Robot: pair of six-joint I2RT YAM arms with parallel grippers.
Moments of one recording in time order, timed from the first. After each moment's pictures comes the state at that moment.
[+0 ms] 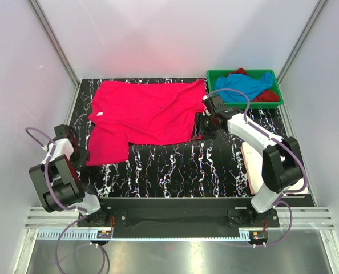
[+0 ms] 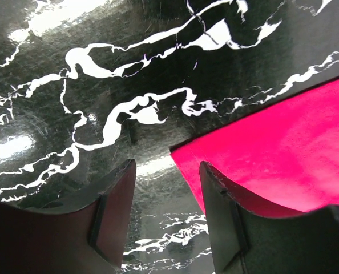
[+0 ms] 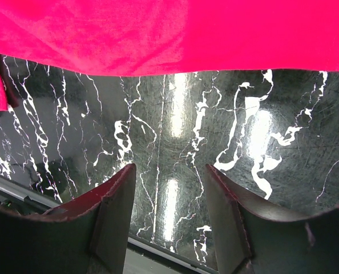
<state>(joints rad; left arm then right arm) 0.46 1.43 0.80 -0.65 -0.16 -0.76 0.45 1.68 1.27 -0.61 -0.20 0.49</state>
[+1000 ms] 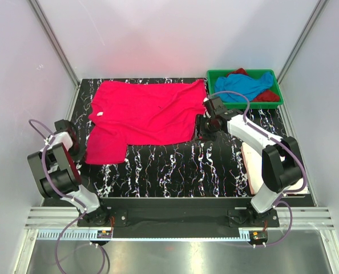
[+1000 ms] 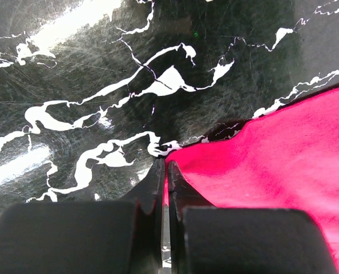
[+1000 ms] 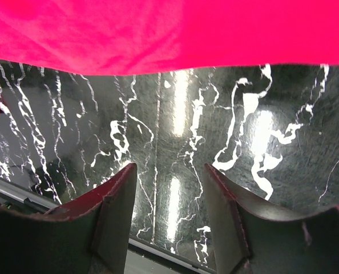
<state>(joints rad) 0.45 1.59 0.89 -0.58 -0.14 -0.66 0.45 1.68 1.25 -0.60 -0.20 0.51</state>
